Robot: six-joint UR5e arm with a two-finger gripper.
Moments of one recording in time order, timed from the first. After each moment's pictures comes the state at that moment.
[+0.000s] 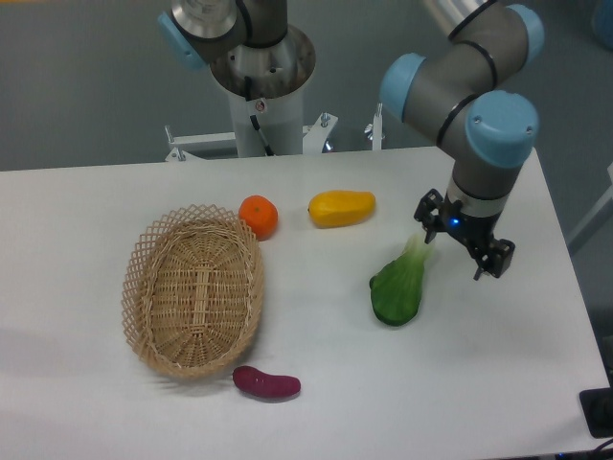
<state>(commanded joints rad) 2.69 -2.00 -1.46 -1.16 1.53 1.51</state>
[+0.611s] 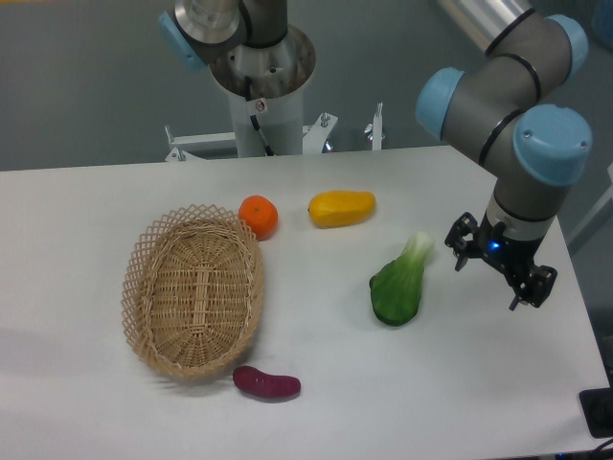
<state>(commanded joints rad) 2.69 -2.09 -1.30 -1.20 1.51 1.51</state>
